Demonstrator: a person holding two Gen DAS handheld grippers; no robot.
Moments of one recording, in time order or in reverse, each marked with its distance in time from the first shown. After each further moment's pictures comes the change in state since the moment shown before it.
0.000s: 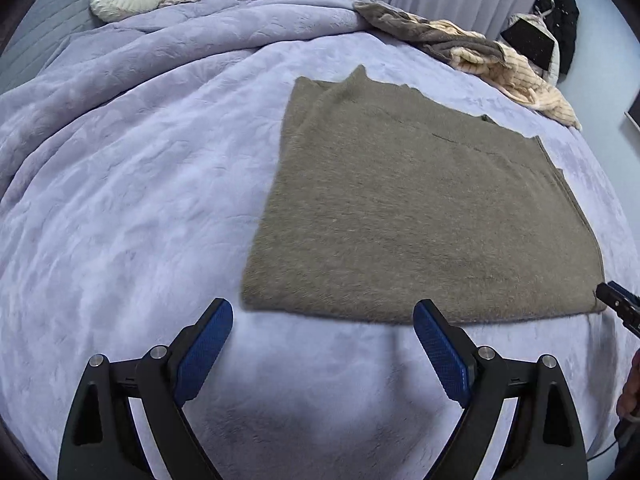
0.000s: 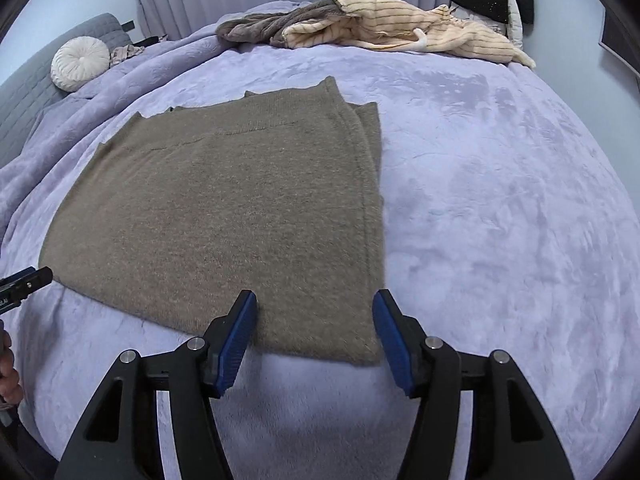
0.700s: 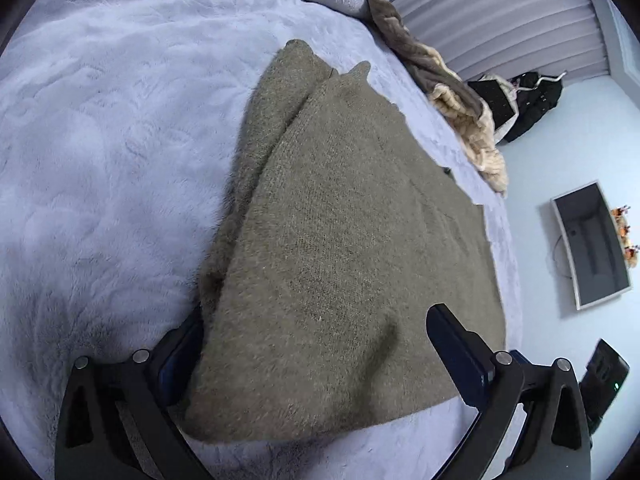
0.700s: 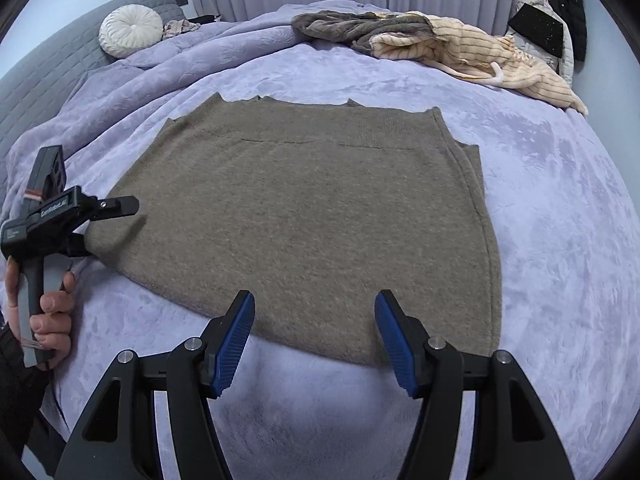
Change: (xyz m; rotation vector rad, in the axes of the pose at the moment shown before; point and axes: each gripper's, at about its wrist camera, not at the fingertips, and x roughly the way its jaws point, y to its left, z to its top) left arm 0.079 0.044 0.038 -0.275 0.104 -0.555; right arm -0.005 0.094 0.021 -0.157 0.023 0.092
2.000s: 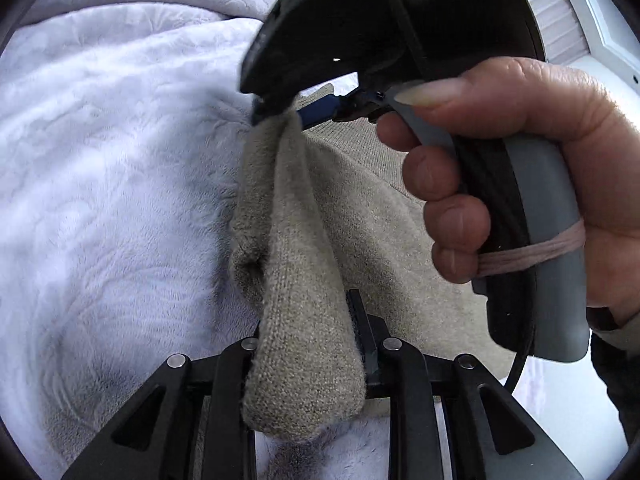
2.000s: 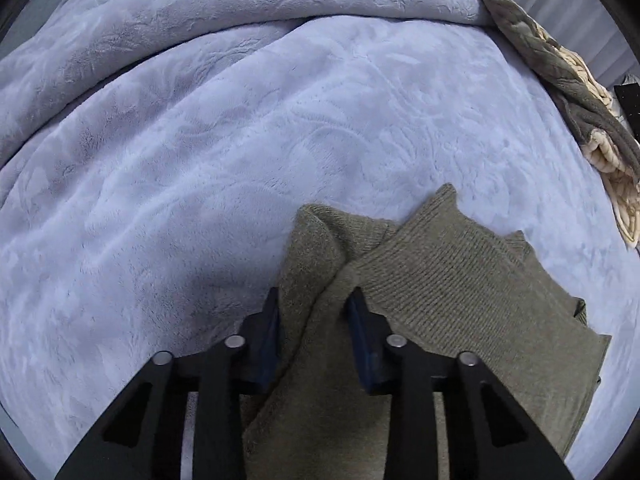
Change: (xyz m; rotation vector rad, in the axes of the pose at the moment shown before) left arm -0.005 -0.034 -0.012 0.133 -0.089 0.103; right arm 0.202 0.229 0.189 -0.250 0.315 -0.034
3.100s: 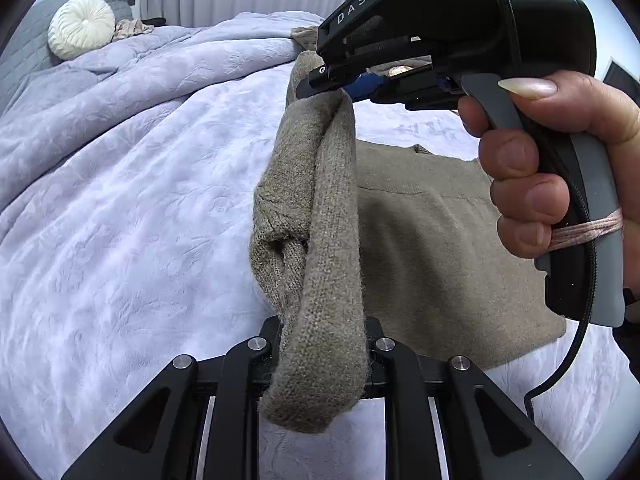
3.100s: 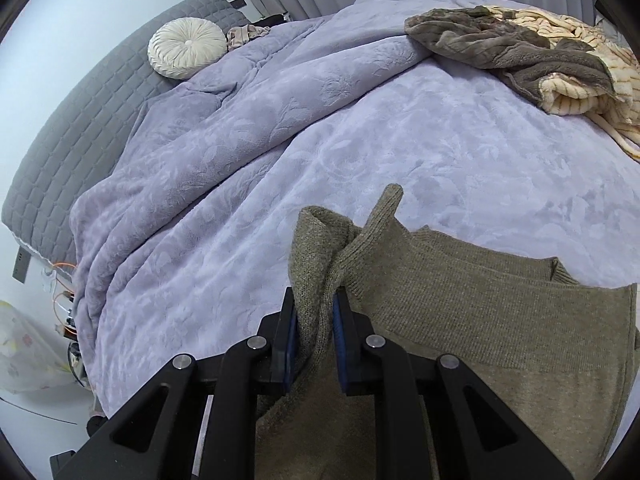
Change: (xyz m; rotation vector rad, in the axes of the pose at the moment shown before) left arm -0.019 -0.150 -0.035 0.306 -0.015 0.321; right arm -0.097 -0.135 -0.054 0.196 -0.294 0.435
